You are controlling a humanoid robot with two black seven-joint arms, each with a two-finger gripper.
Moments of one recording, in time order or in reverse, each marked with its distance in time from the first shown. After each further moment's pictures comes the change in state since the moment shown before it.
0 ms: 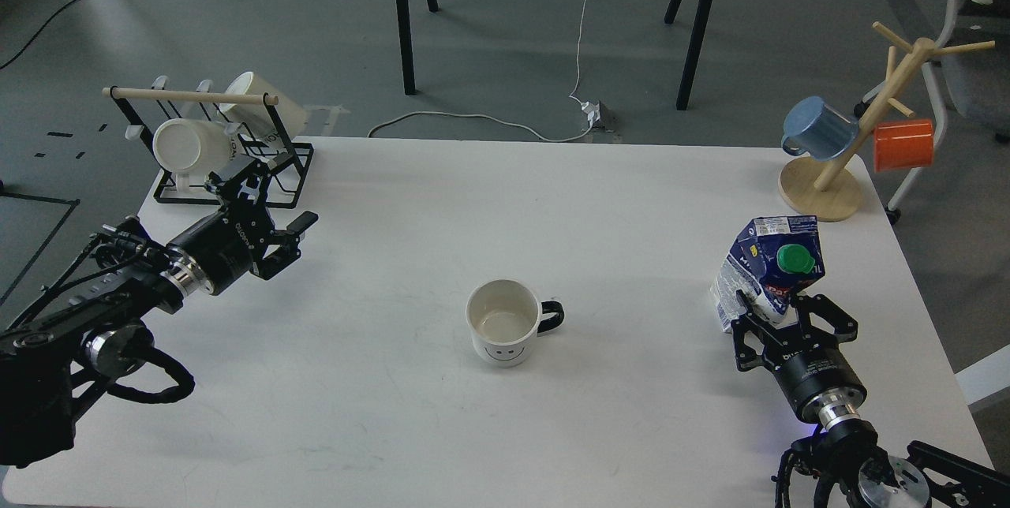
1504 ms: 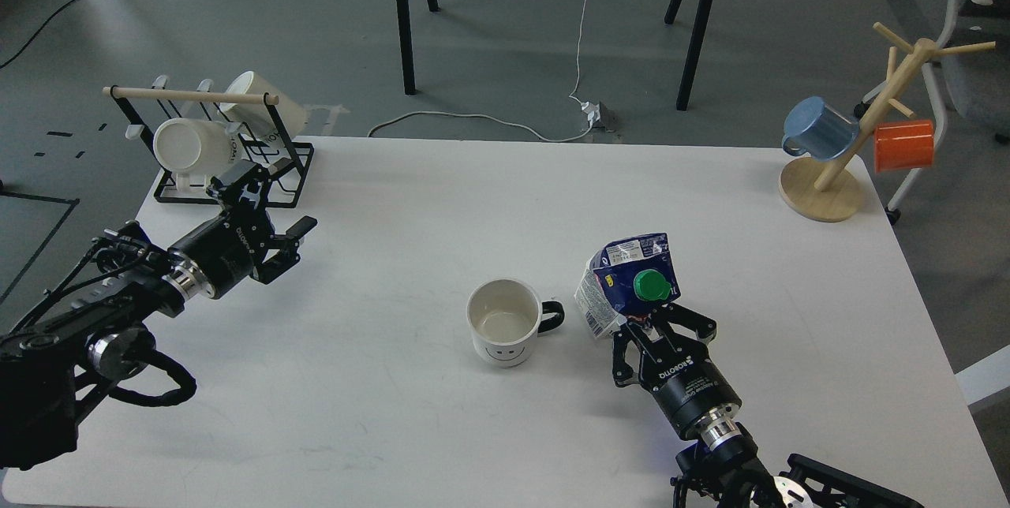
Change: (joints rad) left arm 0.002 -0.016 0.008 0.029 0.000 0.000 0.000; right arm -0.006 0.232 -0.042 0.062 -0.247 0.000 0.000
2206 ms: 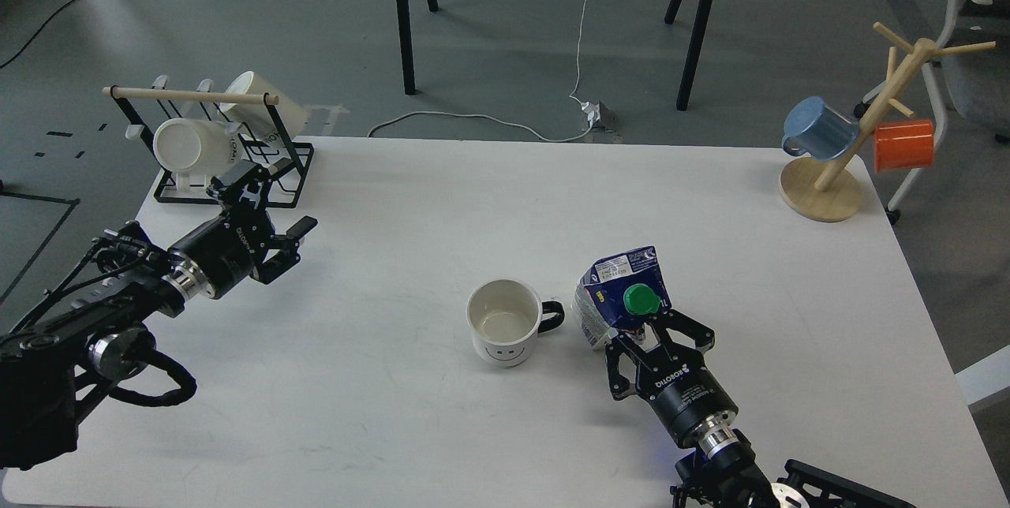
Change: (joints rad) left arm 0.000 0.001 0.000 0.000 0.000 0.000 0.000; right arm 0.001 -0.004 -0.027 -0.015 -0.001 0.000 0.000
